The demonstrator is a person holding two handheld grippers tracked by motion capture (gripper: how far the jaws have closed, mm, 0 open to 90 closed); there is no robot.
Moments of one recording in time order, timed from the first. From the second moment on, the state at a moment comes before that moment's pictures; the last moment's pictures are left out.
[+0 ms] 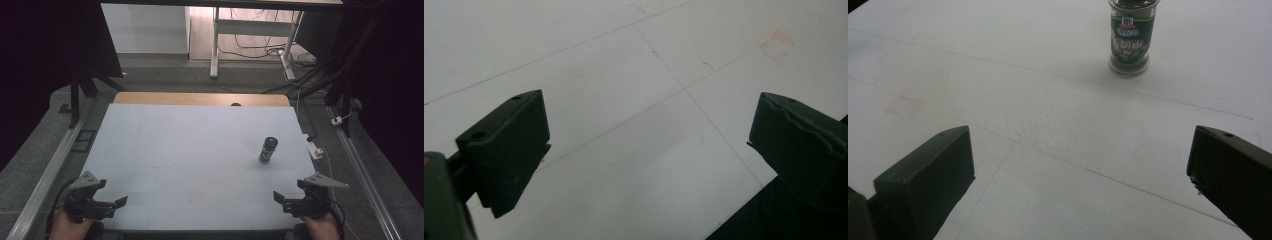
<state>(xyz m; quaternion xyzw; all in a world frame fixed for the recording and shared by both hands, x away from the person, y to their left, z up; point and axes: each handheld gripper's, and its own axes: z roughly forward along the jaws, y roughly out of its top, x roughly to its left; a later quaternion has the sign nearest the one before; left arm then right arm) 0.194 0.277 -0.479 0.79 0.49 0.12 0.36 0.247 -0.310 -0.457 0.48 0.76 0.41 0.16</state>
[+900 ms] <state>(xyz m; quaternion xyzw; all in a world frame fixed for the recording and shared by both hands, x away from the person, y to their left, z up) 0.191 0.279 -0.481 0.79 0.49 0.11 0.36 0.253 -0.300 -0.458 0.45 0.79 0.39 0.14</state>
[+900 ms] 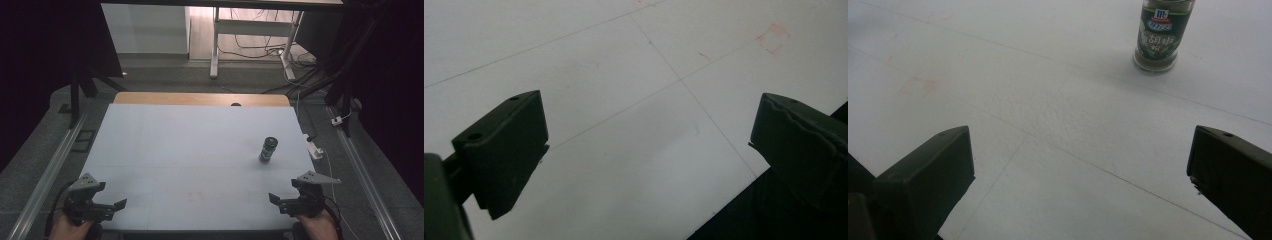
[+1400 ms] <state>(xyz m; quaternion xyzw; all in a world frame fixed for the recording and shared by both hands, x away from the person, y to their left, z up) 0.192 0.280 -0.481 0.79 0.49 0.10 0.36 0.256 -0.299 -0.451 0.44 0.79 0.40 0.16</state>
